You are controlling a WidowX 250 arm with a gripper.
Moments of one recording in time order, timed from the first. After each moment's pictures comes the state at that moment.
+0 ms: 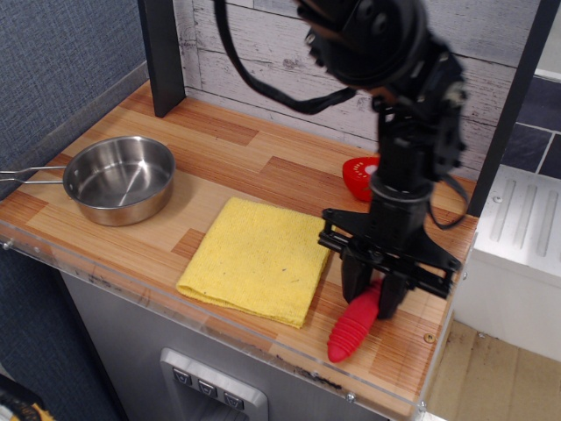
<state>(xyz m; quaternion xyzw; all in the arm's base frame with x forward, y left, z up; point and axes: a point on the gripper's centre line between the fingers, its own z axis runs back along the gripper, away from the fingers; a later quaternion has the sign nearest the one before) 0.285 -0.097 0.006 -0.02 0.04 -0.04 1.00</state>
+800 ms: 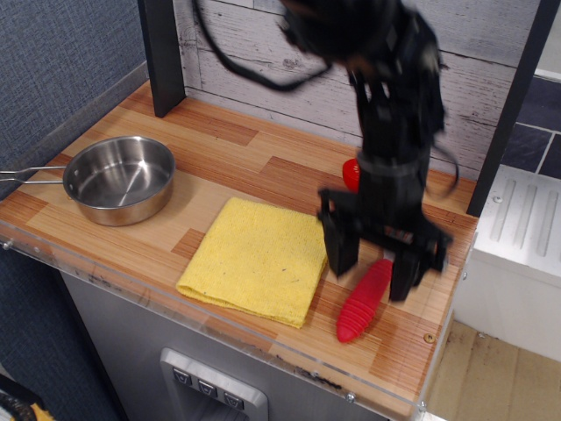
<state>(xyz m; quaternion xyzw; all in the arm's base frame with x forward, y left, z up) 0.285 -0.091 0.045 -0.07 0.01 -0.10 0.99</state>
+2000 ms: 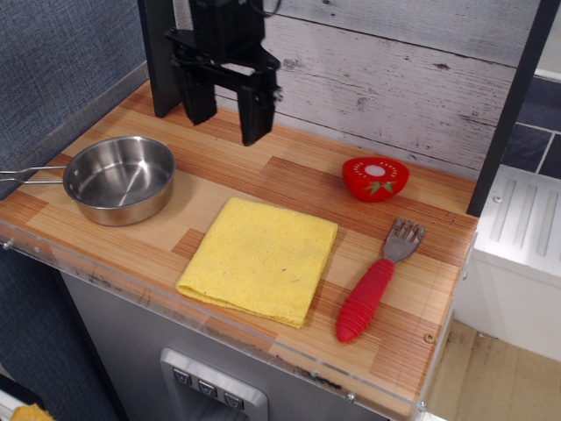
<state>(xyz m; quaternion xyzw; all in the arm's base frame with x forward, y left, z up) 0.314 0.045 0.103 -0.02 -0.03 -0.08 1.00</state>
